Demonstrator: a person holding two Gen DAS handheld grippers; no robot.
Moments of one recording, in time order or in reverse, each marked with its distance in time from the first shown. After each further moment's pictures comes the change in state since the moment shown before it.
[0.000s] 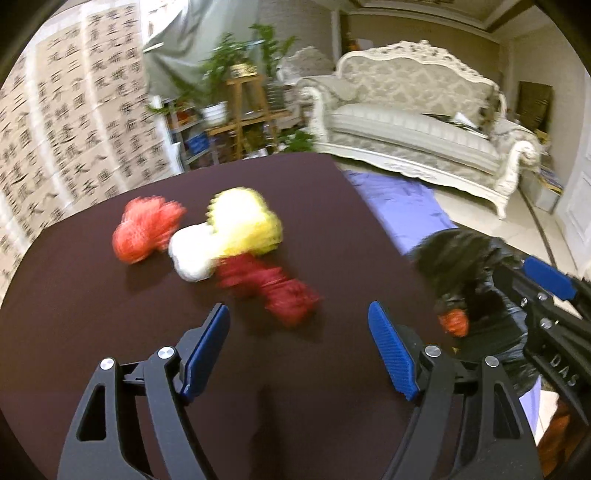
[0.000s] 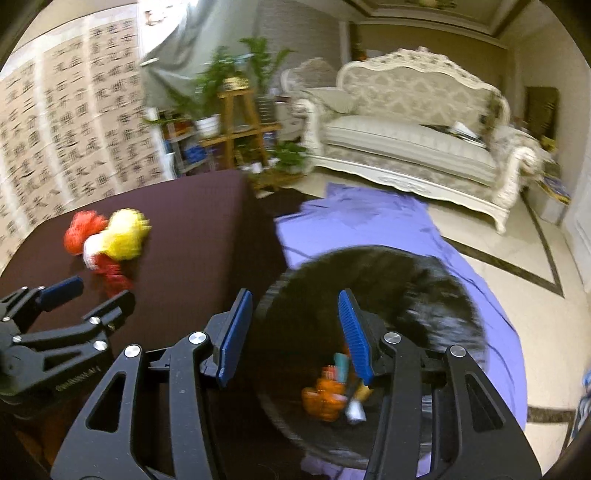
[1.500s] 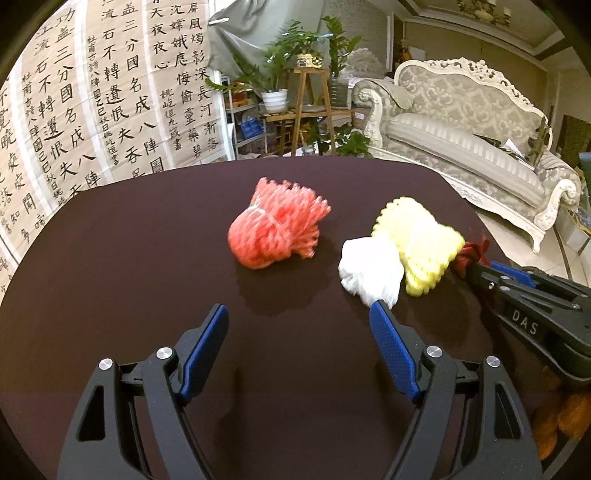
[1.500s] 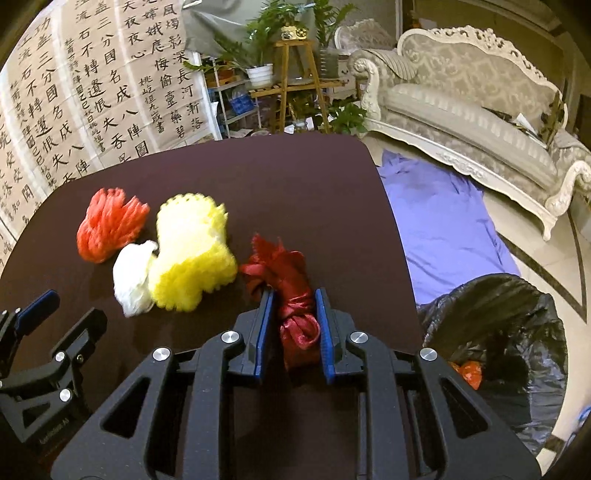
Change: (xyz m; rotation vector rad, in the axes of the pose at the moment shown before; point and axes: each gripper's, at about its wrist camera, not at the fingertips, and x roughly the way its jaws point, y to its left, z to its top) left arm 0.033 0.103 0.012 -0.137 0.010 0.072; right arm 0.107 0.105 0.051 -0.061 0.196 0.087
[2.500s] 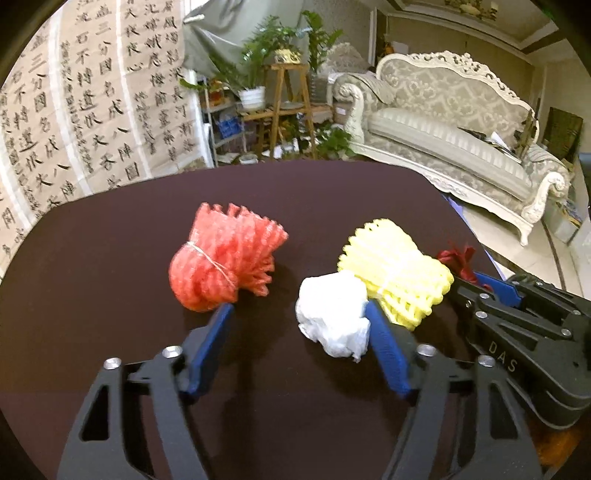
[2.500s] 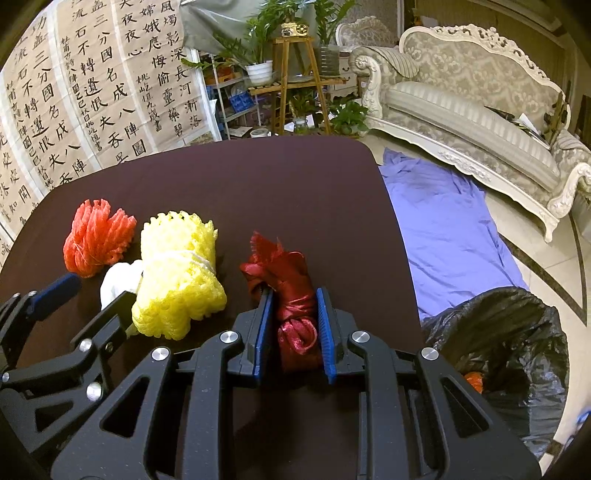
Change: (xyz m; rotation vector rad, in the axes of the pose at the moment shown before) left arm 0.027 -0.019 0.021 0.037 0.028 -0.071; right arm 0.015 0.002 0.010 -0.013 0.009 -0.008
